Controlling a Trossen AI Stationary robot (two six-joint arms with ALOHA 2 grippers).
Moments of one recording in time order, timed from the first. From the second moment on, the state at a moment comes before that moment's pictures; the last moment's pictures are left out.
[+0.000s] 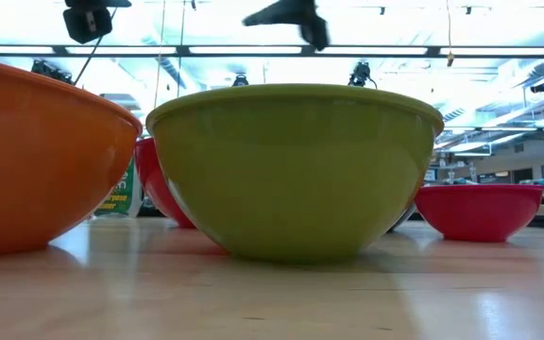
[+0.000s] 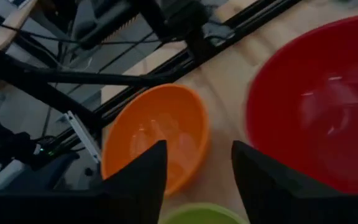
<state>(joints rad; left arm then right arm) 0.01 0.69 0.96 -0.74 0.08 -0.59 0.12 1.69 1.45 -0.27 0.06 0.65</state>
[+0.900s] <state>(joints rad) 0.00 0.69 0.96 -0.62 0.00 -0.70 0.20 2.32 2.05 -0.60 -0.02 0.86</state>
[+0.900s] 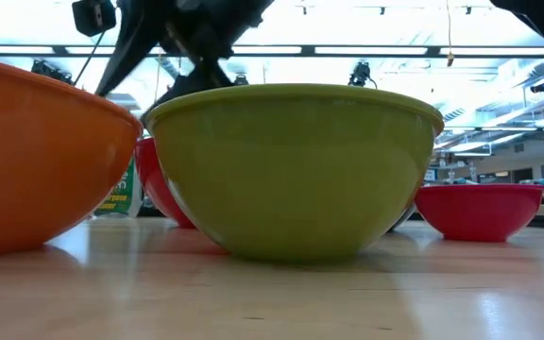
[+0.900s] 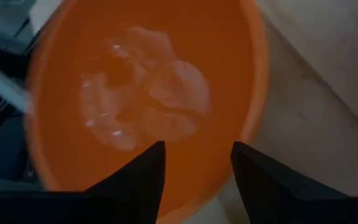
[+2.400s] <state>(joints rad) 0.00 0.67 0.96 -0.66 0.02 -0.69 0.20 2.32 2.01 -0.52 0.09 0.94</state>
